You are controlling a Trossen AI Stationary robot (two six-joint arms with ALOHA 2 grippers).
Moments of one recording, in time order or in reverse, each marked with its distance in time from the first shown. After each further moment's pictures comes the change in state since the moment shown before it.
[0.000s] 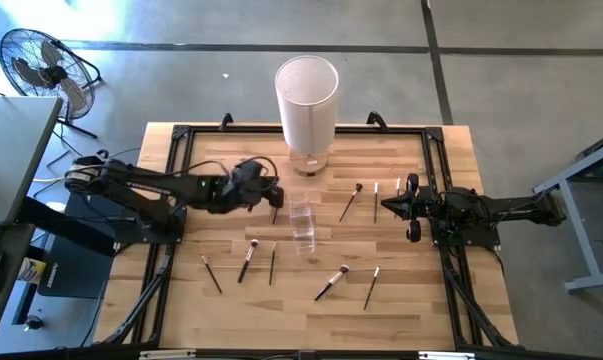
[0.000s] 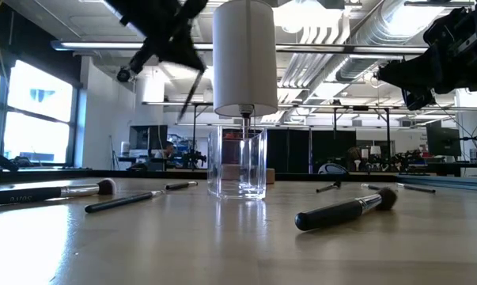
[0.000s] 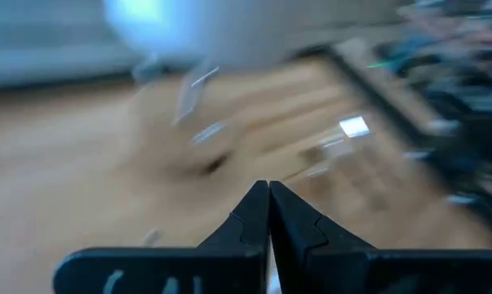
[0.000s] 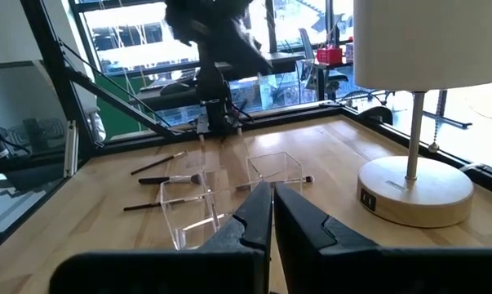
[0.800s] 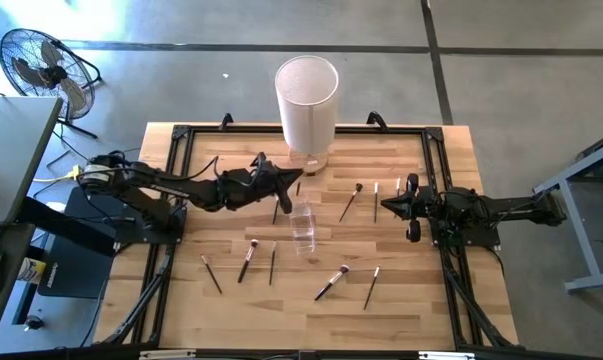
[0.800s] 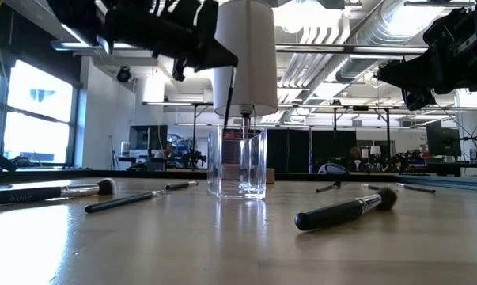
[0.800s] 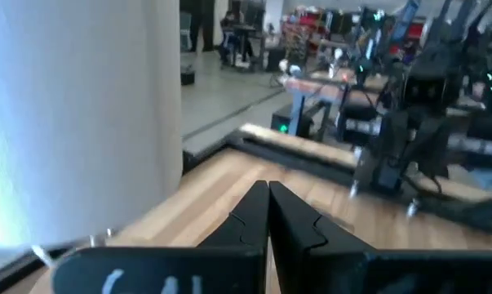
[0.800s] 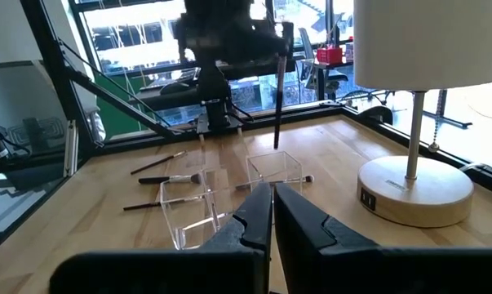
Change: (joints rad) left arm 0.127 0.145 -0.235 0.906 0.286 0.657; right arm 0.000 0.004 0.000 0.000 0.000 0.000
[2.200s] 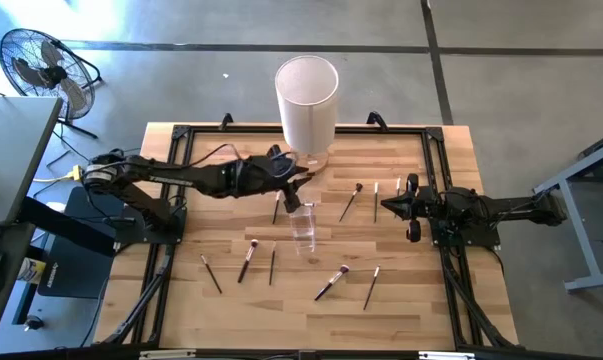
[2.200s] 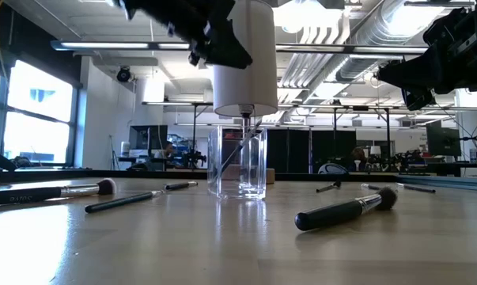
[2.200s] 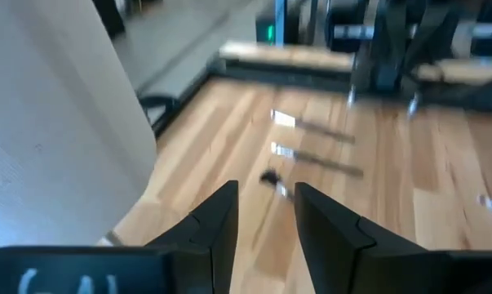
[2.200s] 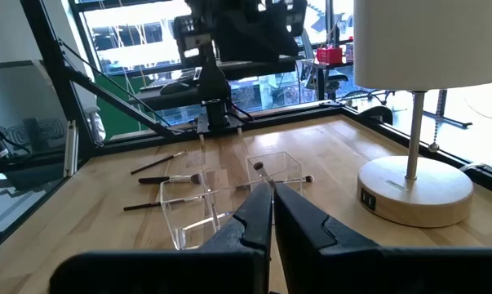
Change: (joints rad) left arm 0.037 0.016 0.370 -0.723 0.121 0.091; right arm 0.000 0.000 0.000 0.000 0.000 0.000
